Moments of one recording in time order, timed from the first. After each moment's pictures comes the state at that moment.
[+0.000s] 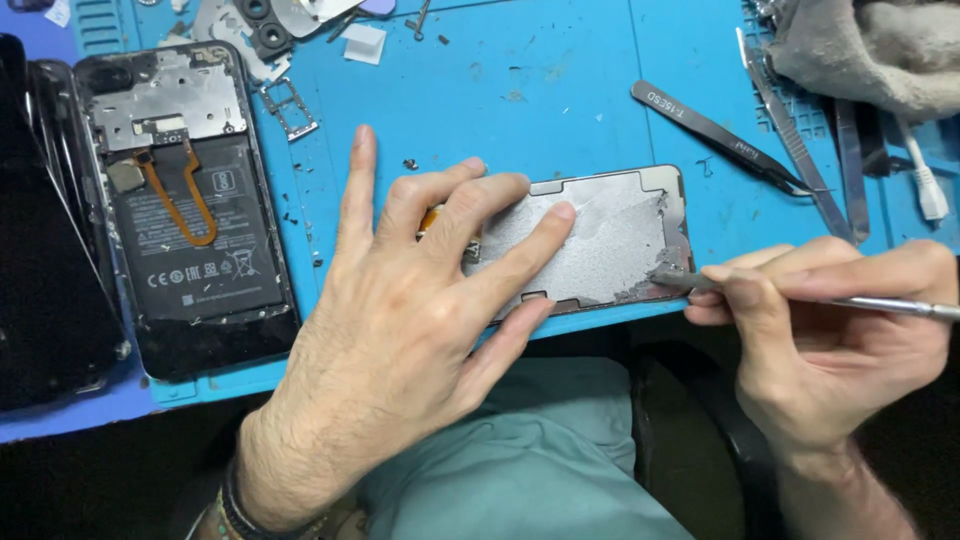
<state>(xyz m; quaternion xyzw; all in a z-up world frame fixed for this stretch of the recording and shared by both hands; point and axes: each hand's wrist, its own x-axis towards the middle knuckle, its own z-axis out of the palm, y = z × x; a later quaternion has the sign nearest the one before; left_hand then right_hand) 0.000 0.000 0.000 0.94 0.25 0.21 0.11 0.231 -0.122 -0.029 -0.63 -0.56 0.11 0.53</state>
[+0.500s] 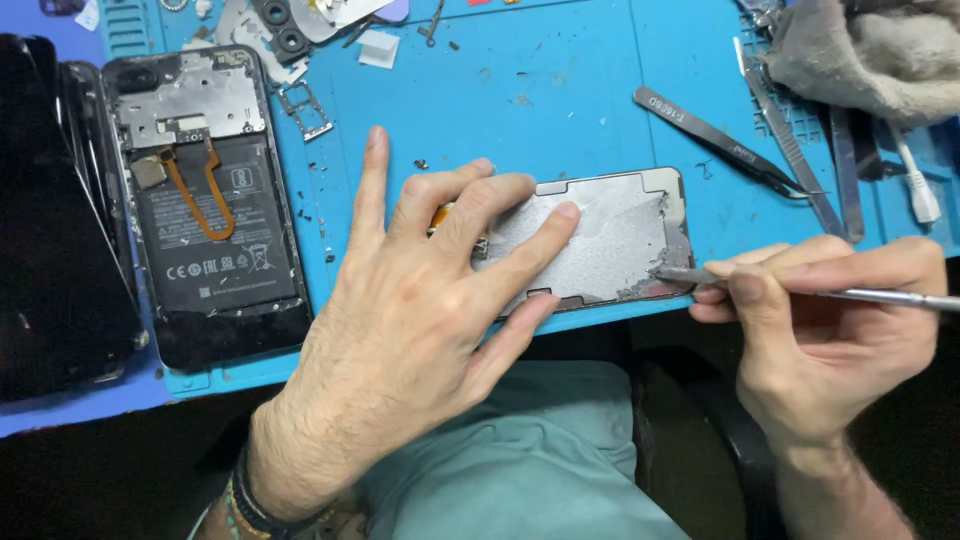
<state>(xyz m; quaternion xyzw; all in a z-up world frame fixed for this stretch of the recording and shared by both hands) -0.002 -0.001 0.000 0.94 0.25 0.21 0.09 0.236 -0.123 -0.036 -0.62 -0.56 0.11 0.54</state>
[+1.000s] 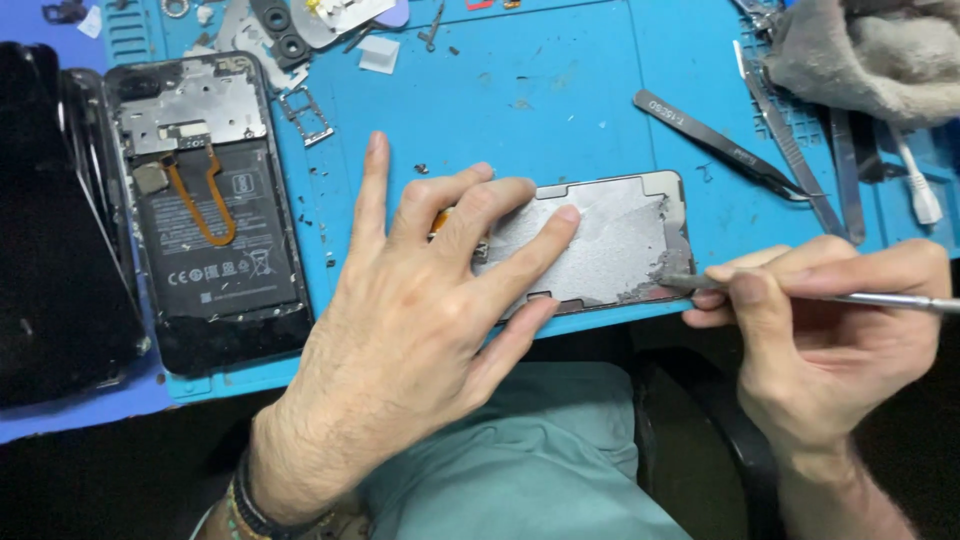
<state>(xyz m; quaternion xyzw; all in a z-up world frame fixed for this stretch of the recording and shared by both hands) -0.001 0.000 0.000 0.94 0.25 0.21 0.10 0.229 -0.121 -0.025 -0.63 -0.56 0.13 0.53</state>
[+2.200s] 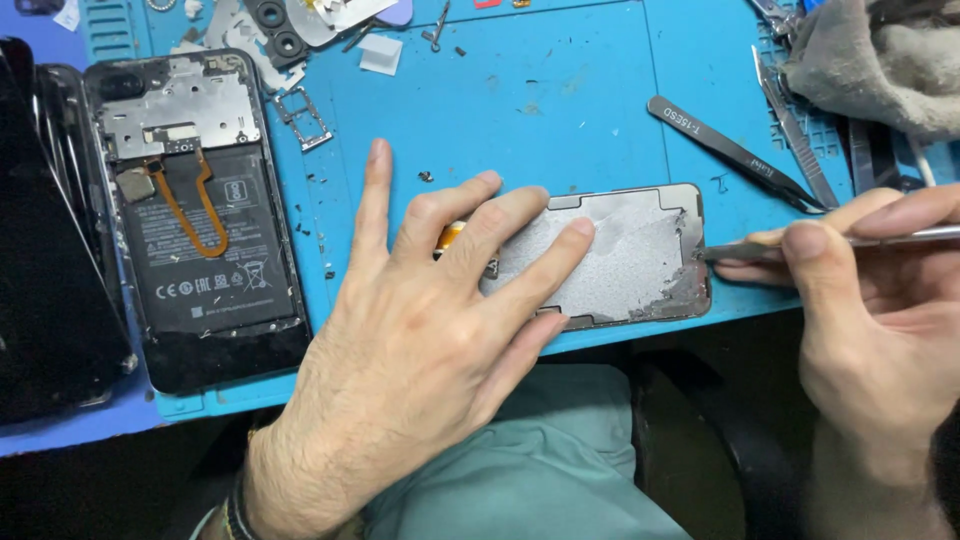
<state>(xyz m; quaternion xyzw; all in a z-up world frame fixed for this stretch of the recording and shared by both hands) -0.002 0.001 0.000 0.94 0.26 0.20 0.09 0.242 -0.106 -0.003 -0.71 -0.50 0.18 0.46</state>
